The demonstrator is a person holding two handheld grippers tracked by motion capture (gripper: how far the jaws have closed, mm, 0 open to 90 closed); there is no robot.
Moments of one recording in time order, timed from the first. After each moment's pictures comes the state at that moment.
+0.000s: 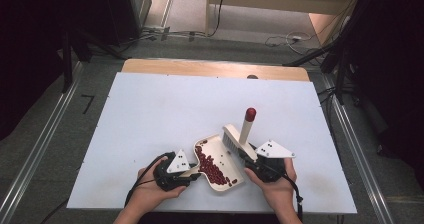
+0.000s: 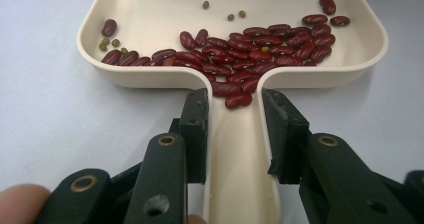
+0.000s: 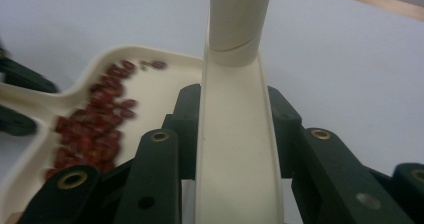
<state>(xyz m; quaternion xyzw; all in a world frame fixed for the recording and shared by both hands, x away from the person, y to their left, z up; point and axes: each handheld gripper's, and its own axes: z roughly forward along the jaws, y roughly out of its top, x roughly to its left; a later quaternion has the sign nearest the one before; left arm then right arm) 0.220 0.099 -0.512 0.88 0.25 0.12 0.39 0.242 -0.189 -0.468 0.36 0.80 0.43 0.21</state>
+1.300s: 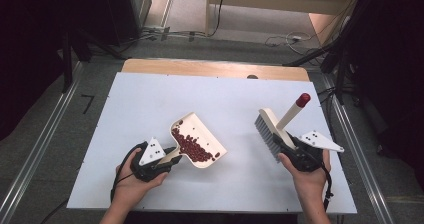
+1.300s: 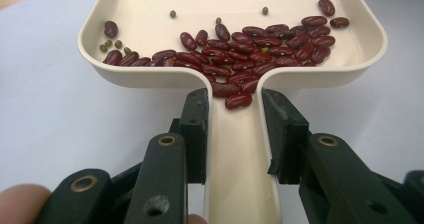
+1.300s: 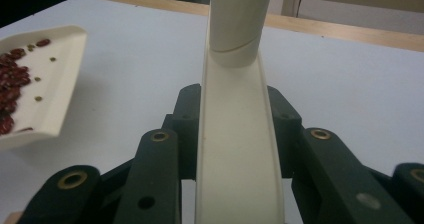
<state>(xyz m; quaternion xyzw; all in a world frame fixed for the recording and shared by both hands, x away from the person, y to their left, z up) 0.220 0.156 -0.486 0.82 0.33 0.21 0.42 0.265 -0.276 -0.448 0.43 0.73 0.47 0.25</state>
